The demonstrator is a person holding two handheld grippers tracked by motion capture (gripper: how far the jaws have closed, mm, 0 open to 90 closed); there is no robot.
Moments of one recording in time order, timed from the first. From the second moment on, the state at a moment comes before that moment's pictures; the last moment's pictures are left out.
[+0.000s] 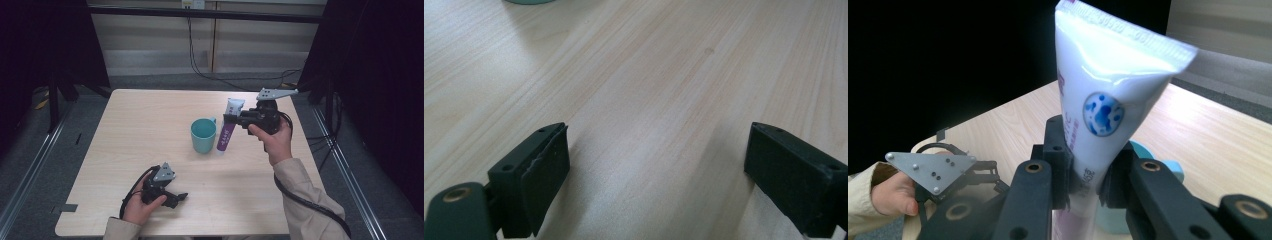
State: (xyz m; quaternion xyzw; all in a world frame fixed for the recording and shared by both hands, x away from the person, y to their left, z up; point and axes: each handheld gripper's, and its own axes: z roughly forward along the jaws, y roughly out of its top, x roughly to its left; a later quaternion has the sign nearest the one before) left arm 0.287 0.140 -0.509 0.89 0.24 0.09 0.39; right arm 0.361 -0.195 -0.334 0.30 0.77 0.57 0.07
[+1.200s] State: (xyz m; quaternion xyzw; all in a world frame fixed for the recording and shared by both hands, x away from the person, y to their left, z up) left arm 0.287 0.140 -0.508 0.89 0.23 0.08 0.38; right arm 0.395 -0.162 -0.289 0.29 0.77 0.56 0.12
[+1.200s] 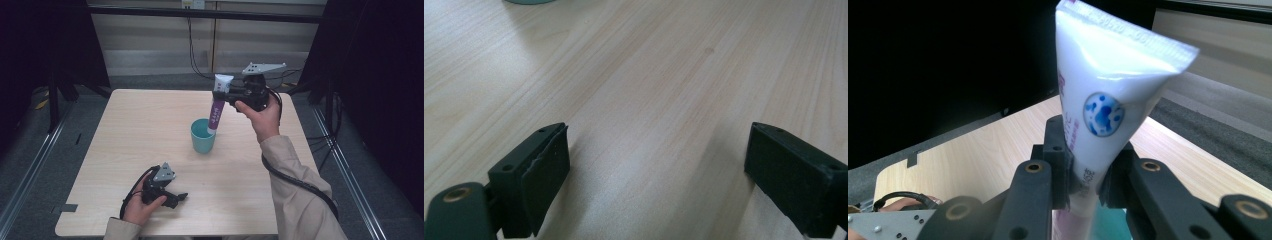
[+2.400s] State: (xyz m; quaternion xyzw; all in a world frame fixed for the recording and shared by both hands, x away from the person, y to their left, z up) left arm 0.287 0.140 -0.508 0.89 0.23 0.08 0.38; right arm 0.425 -0.132 -0.315 0.30 0.77 0.54 0.13
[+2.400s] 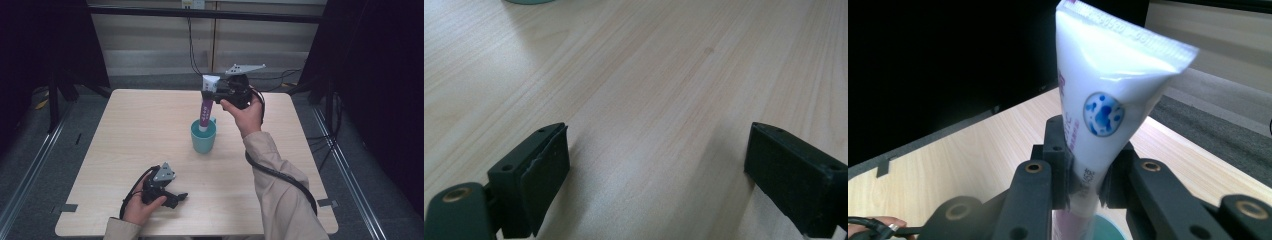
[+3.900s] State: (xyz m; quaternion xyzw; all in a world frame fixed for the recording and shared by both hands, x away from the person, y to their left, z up) left arm 0.287 0.140 -0.508 0.89 0.23 0.08 0.38; right arm 0.430 -0.127 -0.371 0.34 0.77 0.53 0.13
